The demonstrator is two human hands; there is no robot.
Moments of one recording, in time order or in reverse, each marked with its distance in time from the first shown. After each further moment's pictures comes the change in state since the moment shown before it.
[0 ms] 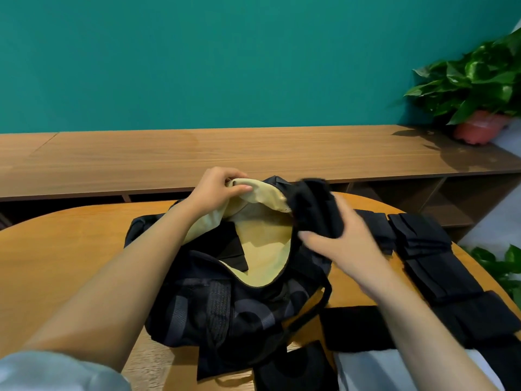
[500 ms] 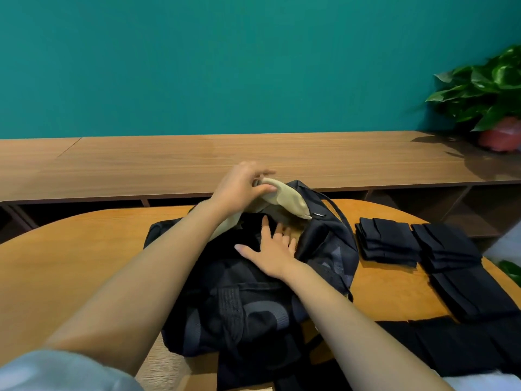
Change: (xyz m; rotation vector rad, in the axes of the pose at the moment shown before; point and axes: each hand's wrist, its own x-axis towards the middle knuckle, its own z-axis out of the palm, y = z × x) left_hand 0.010 0.017 -0.007 0.219 0.054 0.130; right_hand 0.079 0.068 0.139 -0.733 -0.403 0.272
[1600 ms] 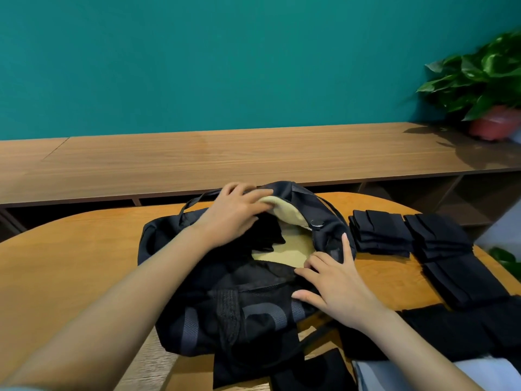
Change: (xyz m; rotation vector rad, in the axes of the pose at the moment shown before) left_hand -0.048 -0.008 0.020 0.468 -0.097 0.379; right_hand -0.079 0.126 -0.004 -0.602 0.446 -0.455
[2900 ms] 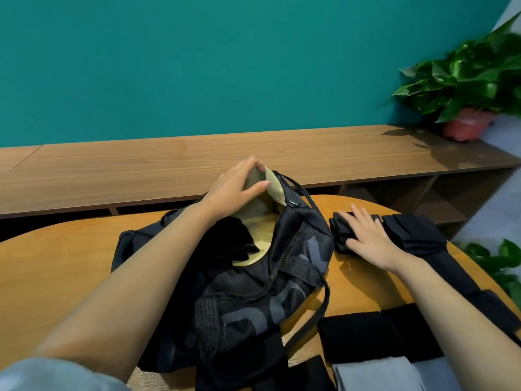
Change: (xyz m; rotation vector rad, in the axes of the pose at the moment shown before) left_hand 0.070 -0.004 0.002 -0.602 0.072 -0.281; right_hand 0.013 0.134 -0.017 0.364 -0.301 0.478
